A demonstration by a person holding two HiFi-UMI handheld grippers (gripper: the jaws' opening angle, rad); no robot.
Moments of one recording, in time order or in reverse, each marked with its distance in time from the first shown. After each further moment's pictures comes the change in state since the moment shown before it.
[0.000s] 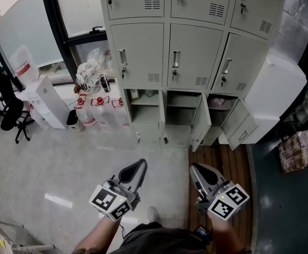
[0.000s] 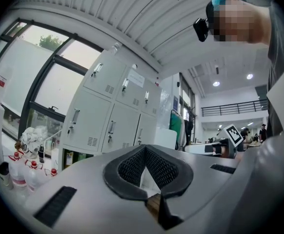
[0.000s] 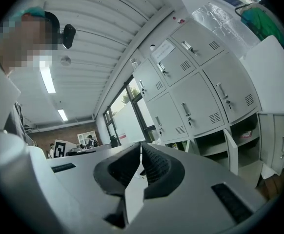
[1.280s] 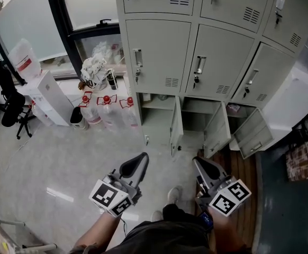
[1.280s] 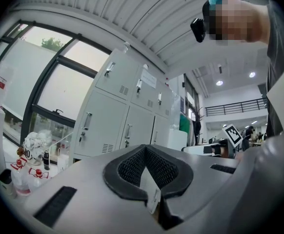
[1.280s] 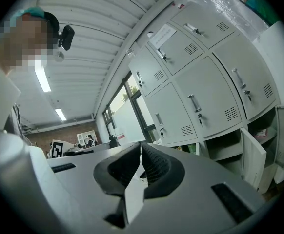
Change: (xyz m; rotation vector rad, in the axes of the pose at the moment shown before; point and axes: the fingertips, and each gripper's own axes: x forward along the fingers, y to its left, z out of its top) left arm 0.032 0.130 0.020 0.012 -0.020 0.033; right arm 0.140 -0.026 0.003 0.005 0.014 0.016
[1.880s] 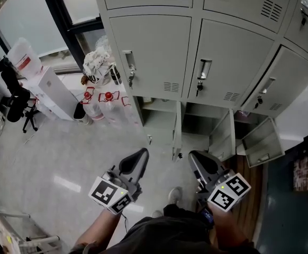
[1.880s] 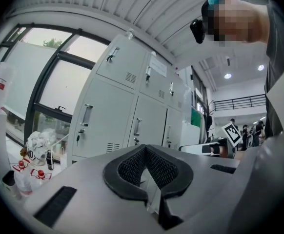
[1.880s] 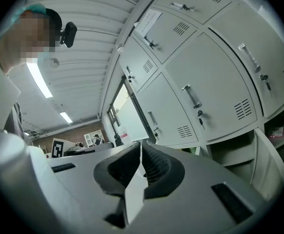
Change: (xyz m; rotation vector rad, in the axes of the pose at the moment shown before) left arm 0.106 0.049 -0.011 0.001 0.061 0.083; right arm 0.076 -0.099 0.019 0.043 0.049 0.098
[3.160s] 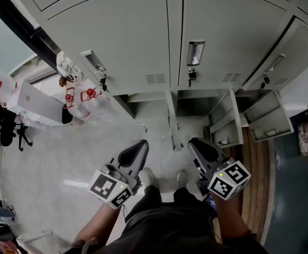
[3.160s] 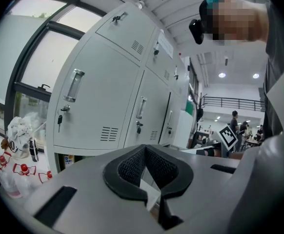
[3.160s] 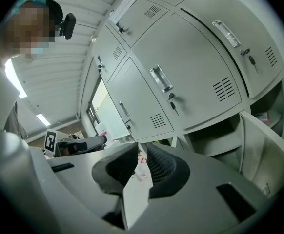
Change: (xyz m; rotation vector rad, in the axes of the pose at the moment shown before) left arm 0.093 0.061 -0.047 -0.035 0.181 -0.169; right arm 0.052 -0.098 -0.044 0.107 0.045 -0.212
